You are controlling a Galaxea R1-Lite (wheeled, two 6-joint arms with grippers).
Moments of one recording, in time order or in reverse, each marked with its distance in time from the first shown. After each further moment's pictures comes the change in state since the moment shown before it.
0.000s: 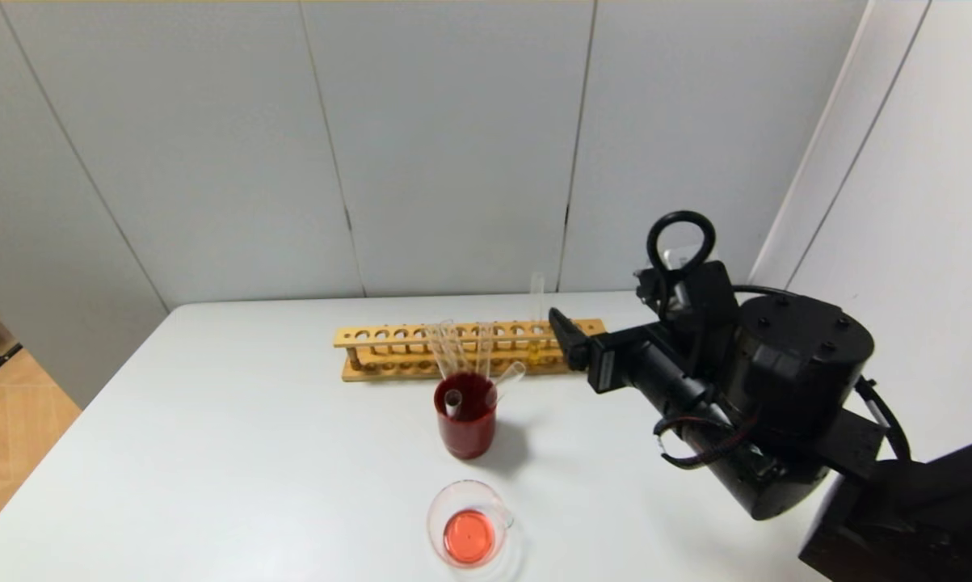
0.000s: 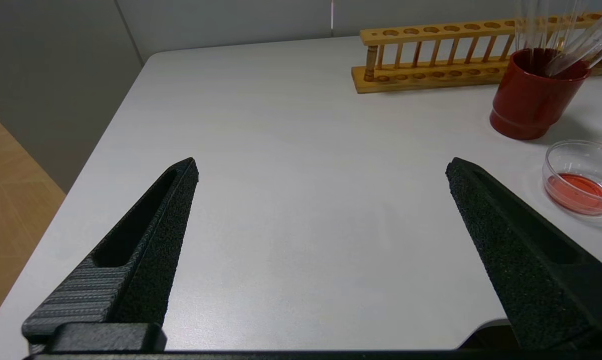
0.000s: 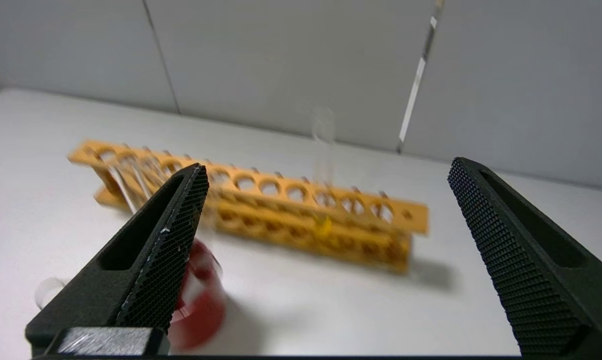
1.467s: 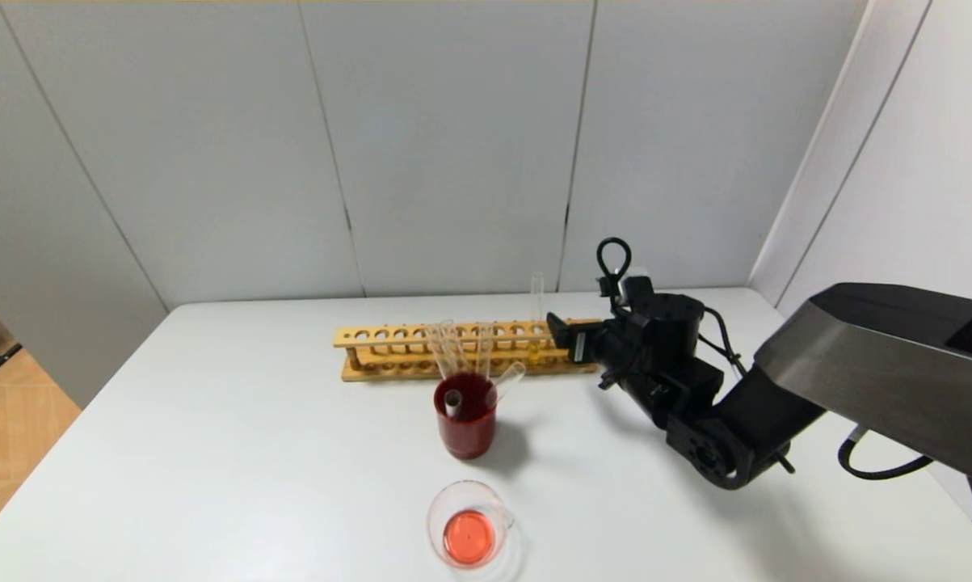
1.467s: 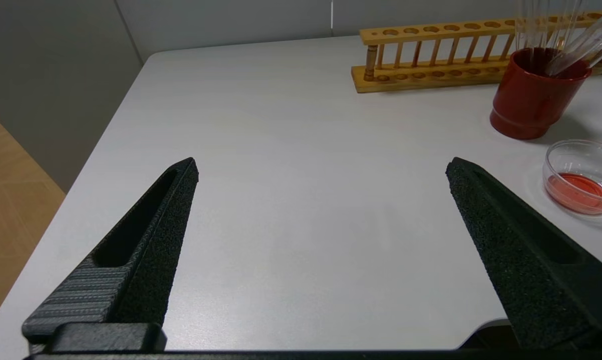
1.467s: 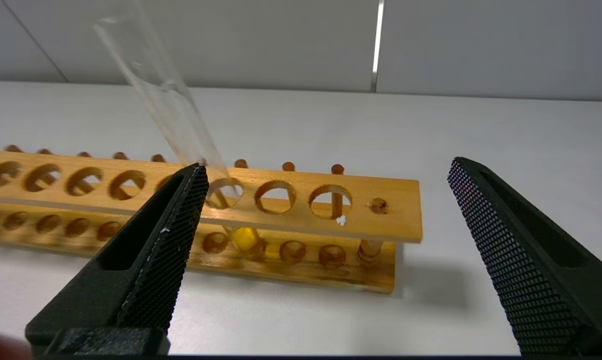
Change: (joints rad) left arm 0.000 0.000 0.000 0.000 0.000 0.000; right arm -0.241 0.462 -0.349 0.005 0.181 0.125
